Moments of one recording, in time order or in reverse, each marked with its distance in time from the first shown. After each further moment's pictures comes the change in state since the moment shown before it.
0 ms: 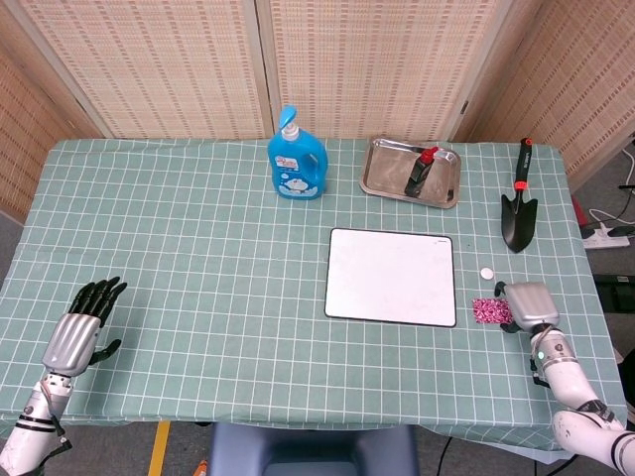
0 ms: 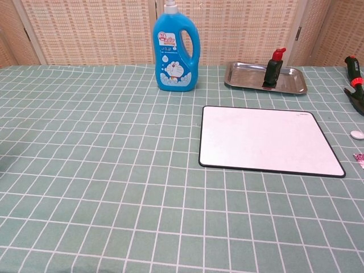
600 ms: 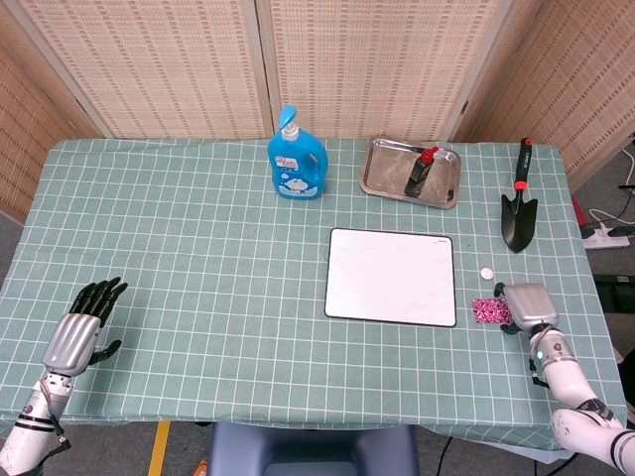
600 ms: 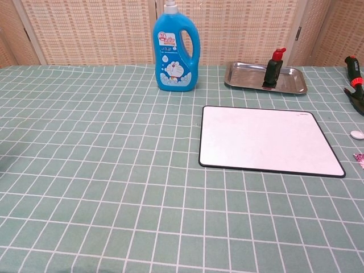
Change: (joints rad) left arm -0.004 0.008 0.004 -0.003 -0.001 -0.014 -0.020; right arm 0.016 0.005 -0.009 -0.012 0.039 -0.022 -0.030
